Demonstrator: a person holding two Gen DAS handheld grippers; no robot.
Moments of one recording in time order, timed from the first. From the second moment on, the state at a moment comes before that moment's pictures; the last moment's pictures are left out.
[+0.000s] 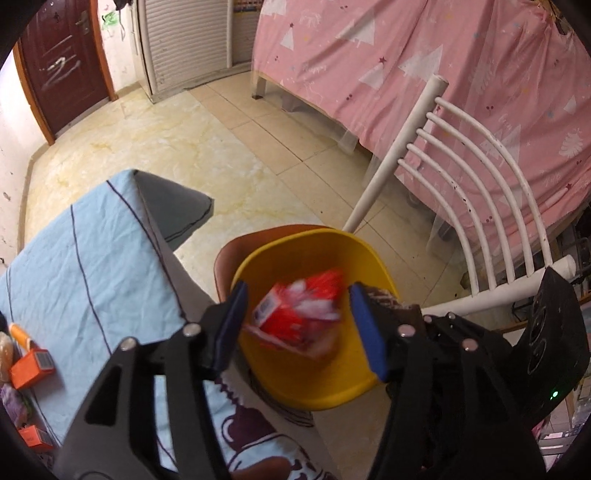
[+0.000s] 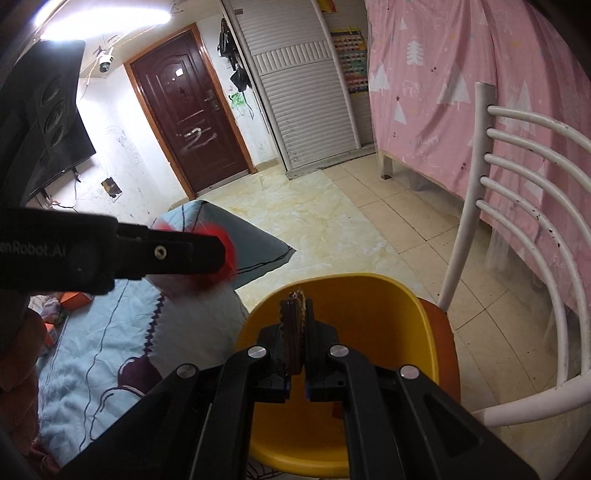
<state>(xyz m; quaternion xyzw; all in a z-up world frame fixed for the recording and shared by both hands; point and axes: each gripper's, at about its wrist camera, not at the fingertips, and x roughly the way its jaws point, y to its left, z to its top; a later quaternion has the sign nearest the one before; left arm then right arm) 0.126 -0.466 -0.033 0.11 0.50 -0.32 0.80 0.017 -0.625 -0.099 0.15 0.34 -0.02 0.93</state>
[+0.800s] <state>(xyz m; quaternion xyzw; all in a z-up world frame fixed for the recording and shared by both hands) 0.131 -0.372 0.032 0.03 0.47 -0.29 0.84 0.037 -0.615 -0.097 0.13 0.35 -0.03 0.93</state>
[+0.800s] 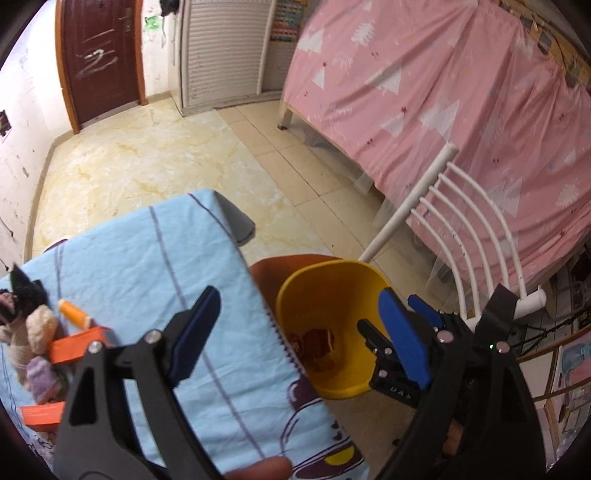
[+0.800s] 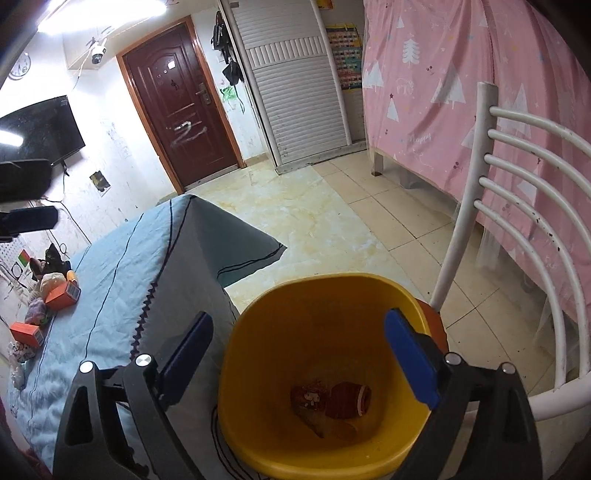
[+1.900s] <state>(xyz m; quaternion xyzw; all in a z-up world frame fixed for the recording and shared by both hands) 0.202 -0.115 0.059 0.01 0.43 -0.09 0.90 0.132 -0.403 -0.021 0.00 0.34 0.11 0.93</state>
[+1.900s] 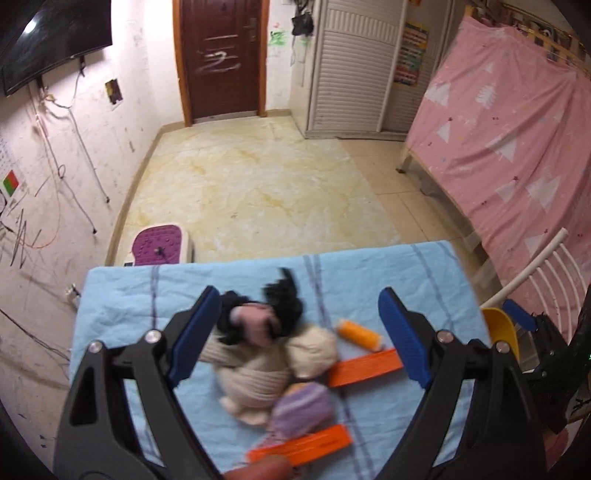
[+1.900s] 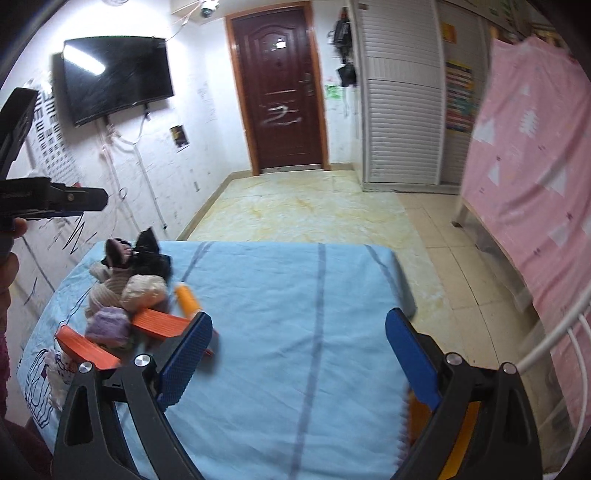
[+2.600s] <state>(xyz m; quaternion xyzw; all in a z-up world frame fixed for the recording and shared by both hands) 0.256 -0.059 -0.014 -0.04 0.53 -0.13 0.84 0.186 -0.308 -0.022 -0.04 0.37 0.17 0.91</state>
